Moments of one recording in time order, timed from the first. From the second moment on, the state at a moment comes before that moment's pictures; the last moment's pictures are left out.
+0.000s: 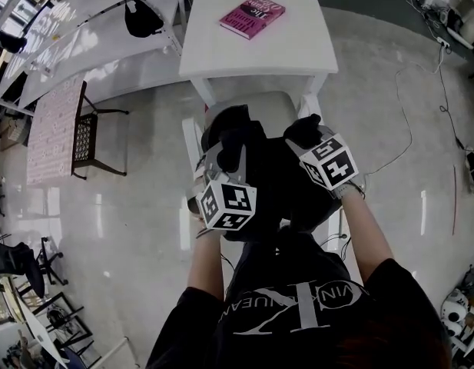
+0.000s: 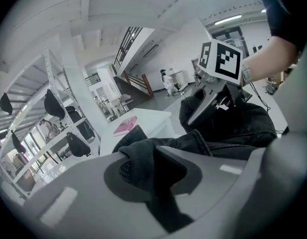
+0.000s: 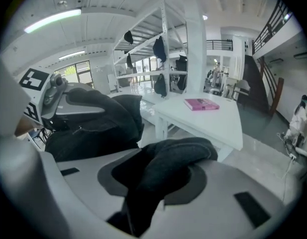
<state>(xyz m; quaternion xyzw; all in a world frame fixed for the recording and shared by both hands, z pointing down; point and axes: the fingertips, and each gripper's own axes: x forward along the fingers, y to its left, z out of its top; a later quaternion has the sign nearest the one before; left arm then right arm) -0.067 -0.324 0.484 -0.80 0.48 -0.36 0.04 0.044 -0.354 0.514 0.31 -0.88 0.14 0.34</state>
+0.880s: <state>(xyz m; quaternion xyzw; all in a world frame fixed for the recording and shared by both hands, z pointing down) -0.060 -0.322 0.510 -0.79 0.43 -0.44 0.03 0.075 -0.328 0.540 0.31 -0.84 0.23 0.38</state>
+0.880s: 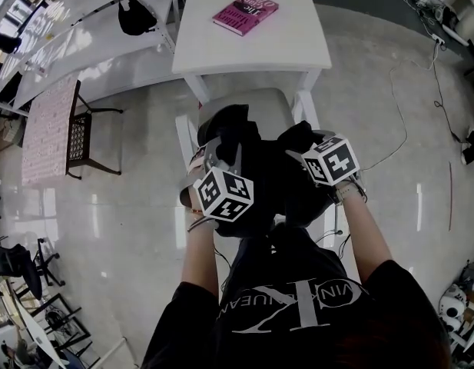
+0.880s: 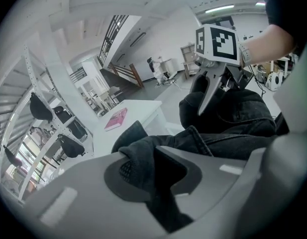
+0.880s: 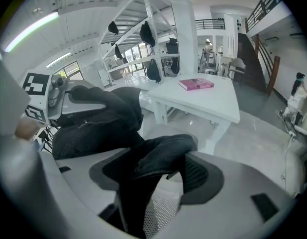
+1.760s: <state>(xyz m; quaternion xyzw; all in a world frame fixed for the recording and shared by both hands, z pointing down) -0.063 -0.308 0.537 -0.78 0.39 -0.48 -0.01 0.082 -0.297 0.502 0.33 -0.86 0.23 0.30</state>
